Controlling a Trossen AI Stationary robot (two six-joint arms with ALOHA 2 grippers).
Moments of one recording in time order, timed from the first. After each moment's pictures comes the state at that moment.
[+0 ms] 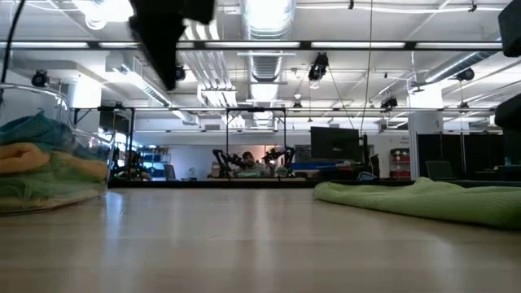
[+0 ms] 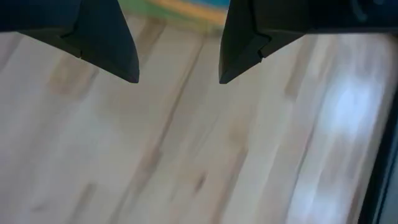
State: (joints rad) left arm -0.21 1.62 1.46 -1.24 -0.37 -0.59; right arm 0.82 1.66 0.85 -0.37 0.19 0.89
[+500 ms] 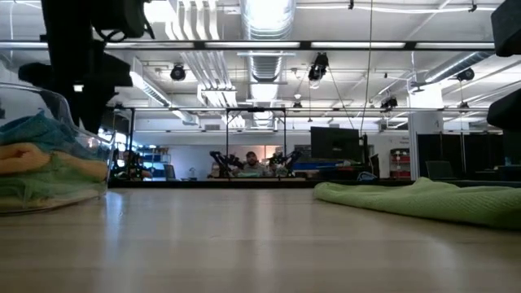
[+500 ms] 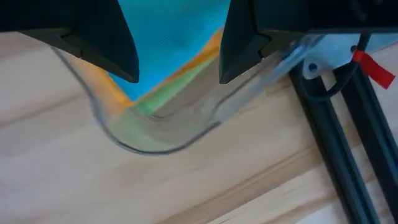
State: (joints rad) left arm -0.05 1.15 0.84 -1.23 -0.32 -1.22; right arm 0.80 1.66 0.85 -0.36 0.20 0.86
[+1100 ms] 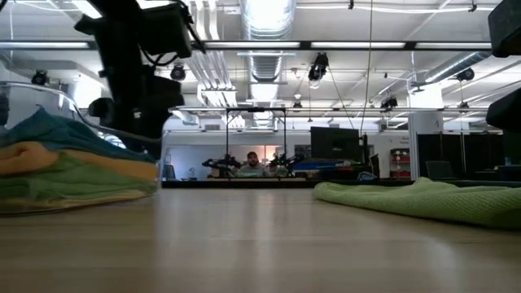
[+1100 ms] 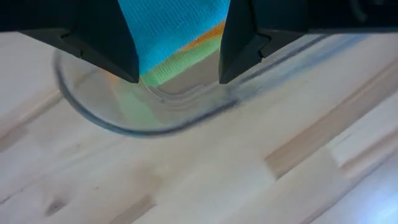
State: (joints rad) left arm 0.04 1.38 0.85 -0.78 -0.32 -0.89; right arm 0.80 1.66 0.85 -0.36 0.20 0.87
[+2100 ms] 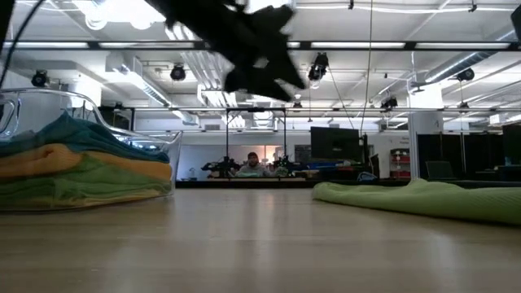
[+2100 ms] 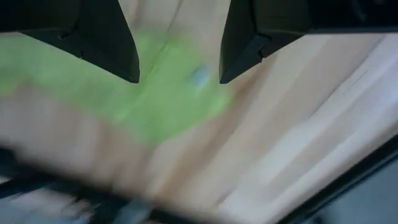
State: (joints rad) left arm -0.04 1.68 1.18 -0.09 -0.30 -0.34; right arm 0.83 1.56 0.85 -0.55 0.12 1.01
